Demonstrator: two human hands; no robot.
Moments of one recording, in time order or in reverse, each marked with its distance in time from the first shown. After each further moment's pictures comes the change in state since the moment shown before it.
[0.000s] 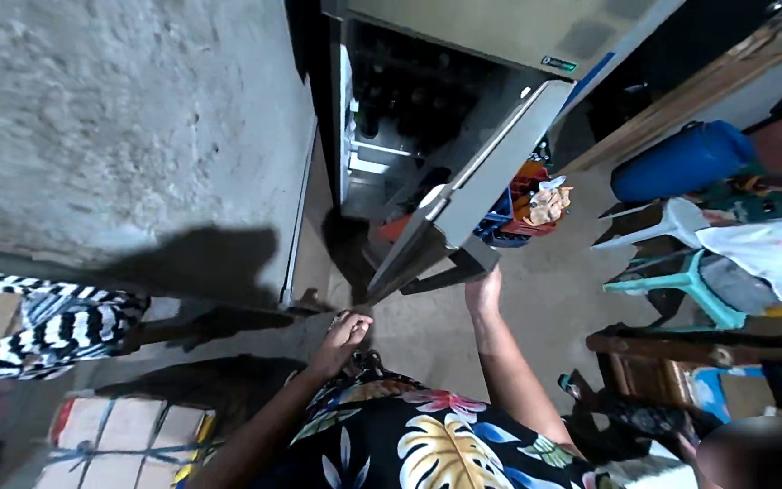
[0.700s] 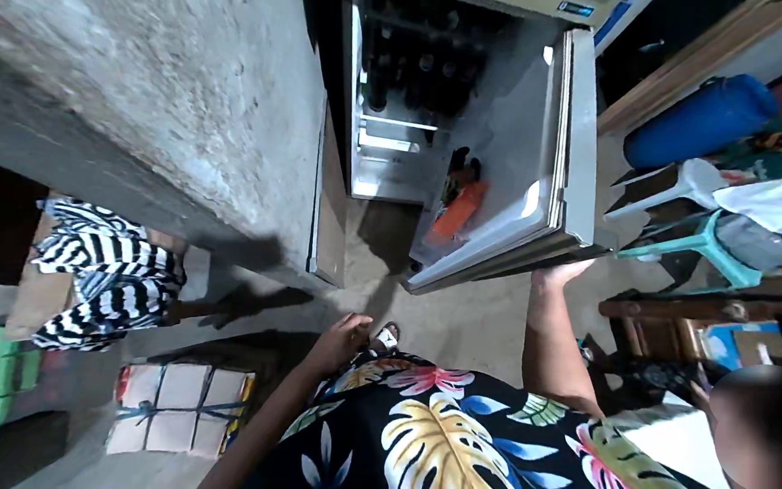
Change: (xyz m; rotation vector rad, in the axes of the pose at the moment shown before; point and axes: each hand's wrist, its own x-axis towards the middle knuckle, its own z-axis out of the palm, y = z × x) left_hand -0.087 -0.024 -0.043 0.275 -0.250 -0.002; right_hand -0.005 -0.010 -0.089 0.195 0.479 -0.356
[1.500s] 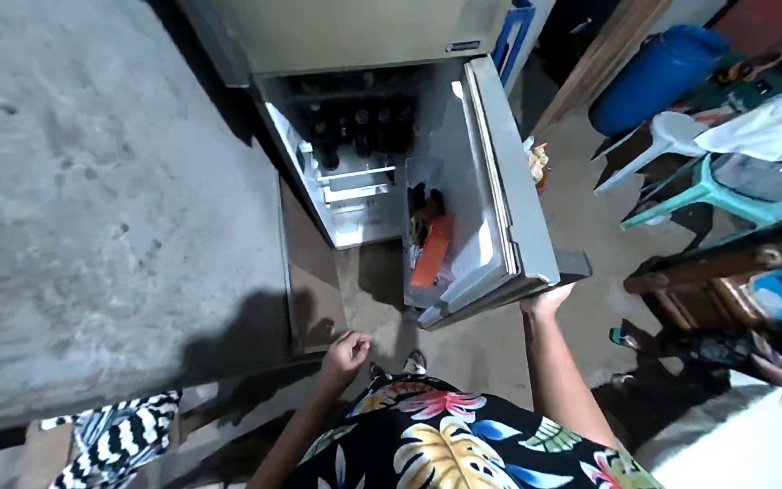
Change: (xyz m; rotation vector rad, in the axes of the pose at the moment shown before) left_hand 0.133 0.046 -0.025 0.093 0.151 -0.030; right_hand 0.025 0.003 -0.018 -0.017 0.121 0.059
